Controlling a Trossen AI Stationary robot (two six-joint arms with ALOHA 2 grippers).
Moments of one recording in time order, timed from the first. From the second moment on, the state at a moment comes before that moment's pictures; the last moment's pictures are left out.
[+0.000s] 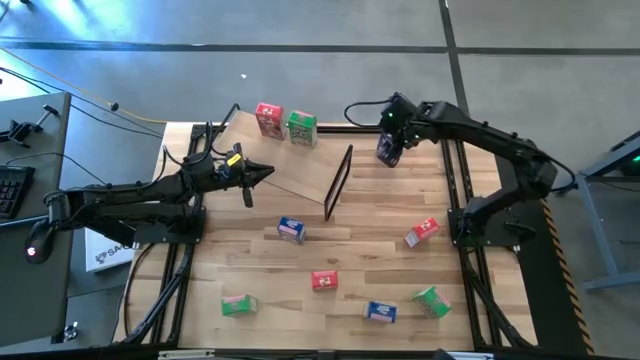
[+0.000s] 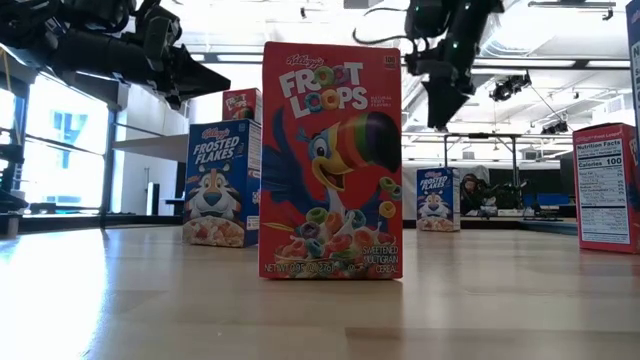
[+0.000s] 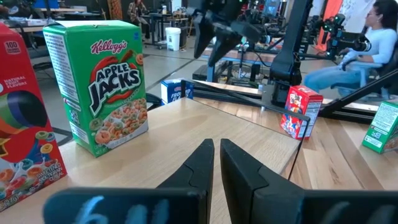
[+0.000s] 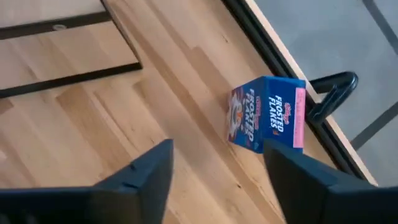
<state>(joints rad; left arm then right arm) 0.37 0.77 0.29 0.40 0.08 -0.02 -0.58 1.46 1.36 -1.05 0.13 -0.01</state>
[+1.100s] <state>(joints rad) 0.37 0.77 0.29 0.40 0.08 -0.02 -0.85 1.69 1.36 -0.98 0.07 -0.09</state>
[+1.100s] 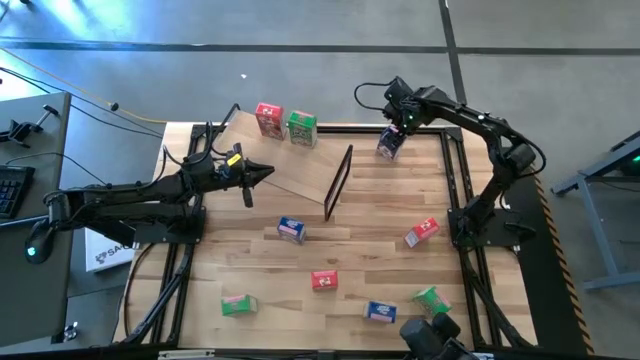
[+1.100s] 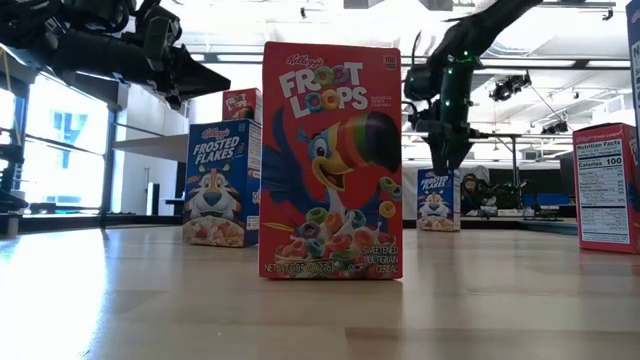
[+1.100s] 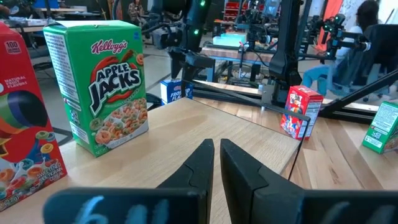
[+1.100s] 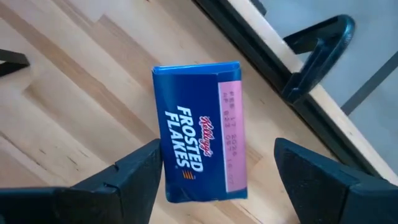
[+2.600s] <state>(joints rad) 0.37 0.77 0.29 0.40 0.08 -0.02 -0.52 1.74 2.08 -1.50 0.08 0.10</state>
